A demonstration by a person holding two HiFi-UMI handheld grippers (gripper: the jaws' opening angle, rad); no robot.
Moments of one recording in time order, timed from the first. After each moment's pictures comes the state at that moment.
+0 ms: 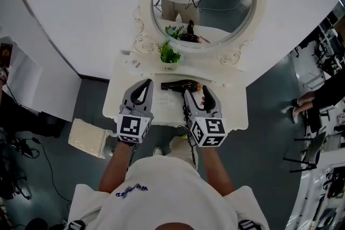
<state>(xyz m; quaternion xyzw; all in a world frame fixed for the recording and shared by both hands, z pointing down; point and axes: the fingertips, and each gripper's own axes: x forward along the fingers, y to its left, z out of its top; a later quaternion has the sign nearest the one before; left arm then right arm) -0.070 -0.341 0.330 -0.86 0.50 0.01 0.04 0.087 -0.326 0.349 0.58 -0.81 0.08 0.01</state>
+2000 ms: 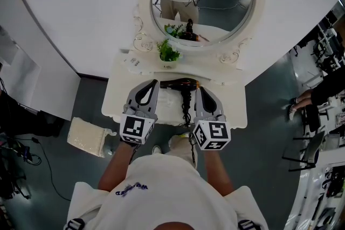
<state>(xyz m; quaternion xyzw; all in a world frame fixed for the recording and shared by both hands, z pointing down) -0.049 -0.329 0.327 -0.88 0.48 0.02 0.04 0.097 -0.311 0.328 0.60 -0.80 0.05 0.00</state>
